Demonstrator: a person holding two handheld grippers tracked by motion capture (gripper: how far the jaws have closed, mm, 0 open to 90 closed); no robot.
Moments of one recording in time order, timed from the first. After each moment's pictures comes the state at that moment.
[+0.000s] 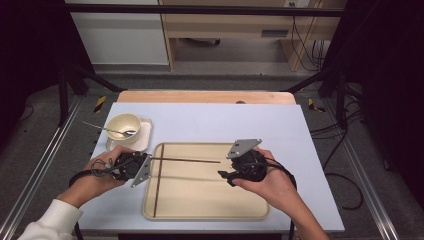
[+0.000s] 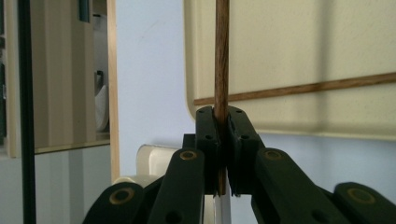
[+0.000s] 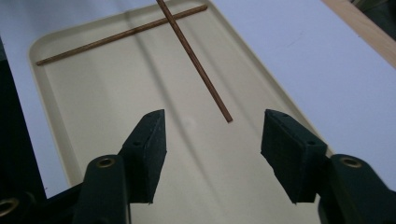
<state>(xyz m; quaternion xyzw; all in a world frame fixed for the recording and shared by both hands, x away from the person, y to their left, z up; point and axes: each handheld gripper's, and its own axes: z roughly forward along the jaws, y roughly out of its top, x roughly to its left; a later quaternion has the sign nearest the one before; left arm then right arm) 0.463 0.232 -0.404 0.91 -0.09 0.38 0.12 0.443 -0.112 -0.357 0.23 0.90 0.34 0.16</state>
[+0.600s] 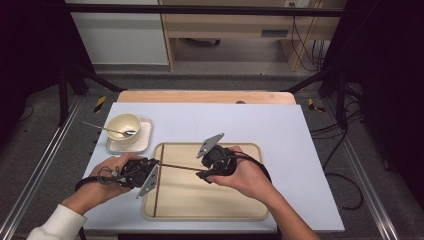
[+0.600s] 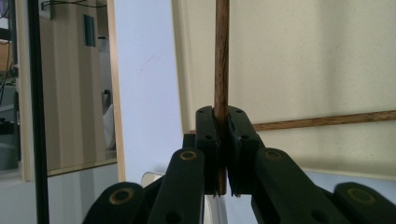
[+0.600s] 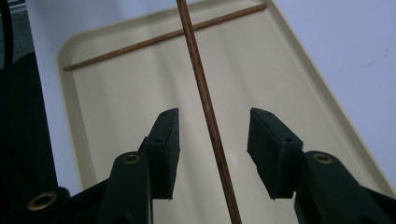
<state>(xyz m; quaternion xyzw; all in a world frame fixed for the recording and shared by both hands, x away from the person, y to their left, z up) 0.444 0.212 -0.406 0.90 -0.13 0.38 0.14 0.467 -0.047 -0.372 0.17 0.93 0.31 0.09</state>
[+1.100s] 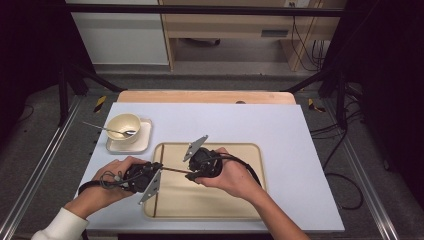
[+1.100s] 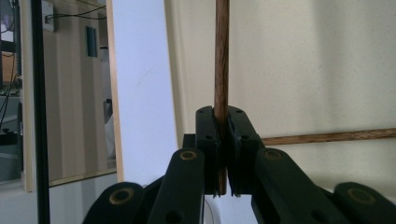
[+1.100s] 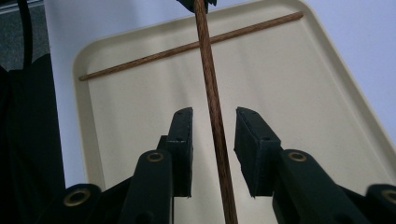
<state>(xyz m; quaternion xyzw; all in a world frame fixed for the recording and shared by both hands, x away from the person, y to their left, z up) 0.435 0.205 -0.410 0.90 -0.15 0.39 0.15 0.470 -0.016 -0.384 0.15 0.94 0.30 0.06</state>
